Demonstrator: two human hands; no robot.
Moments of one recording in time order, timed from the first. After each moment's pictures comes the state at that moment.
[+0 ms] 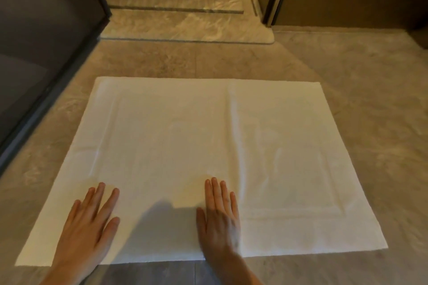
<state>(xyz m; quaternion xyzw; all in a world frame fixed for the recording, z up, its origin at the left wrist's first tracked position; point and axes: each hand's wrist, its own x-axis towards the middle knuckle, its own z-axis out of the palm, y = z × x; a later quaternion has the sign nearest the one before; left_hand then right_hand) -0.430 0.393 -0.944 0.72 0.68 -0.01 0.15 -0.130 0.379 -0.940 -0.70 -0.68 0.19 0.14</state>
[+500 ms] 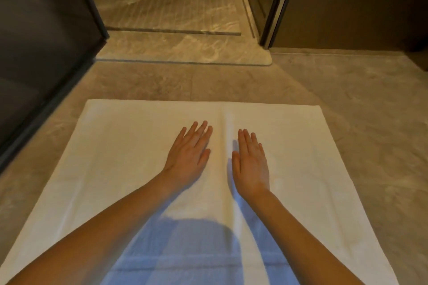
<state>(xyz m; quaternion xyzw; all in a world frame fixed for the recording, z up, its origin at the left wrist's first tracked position) -0.210 0.610 -0.919 0.85 0.52 0.07 0.06 -0.028 0.559 -0.906 -0.71 -0.68 0.13 0.15</state>
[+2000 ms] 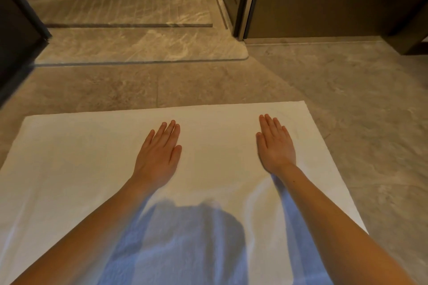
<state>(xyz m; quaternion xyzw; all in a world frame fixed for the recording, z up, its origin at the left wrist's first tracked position) -0.199 0.680 -0.970 0.83 0.55 0.07 0.09 0.117 0.640 -0.958 -0.76 -0.64 0.08 0.08</state>
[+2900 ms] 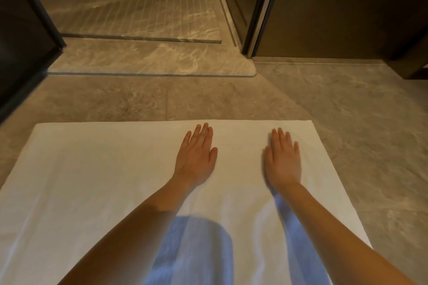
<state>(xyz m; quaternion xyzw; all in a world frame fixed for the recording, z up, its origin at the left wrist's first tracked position) -0.127 0.706 -0.965 0.83 0.54 0.07 0.10 0.099 0.647 -0.941 -0.79 -0.60 0.04 0.11</state>
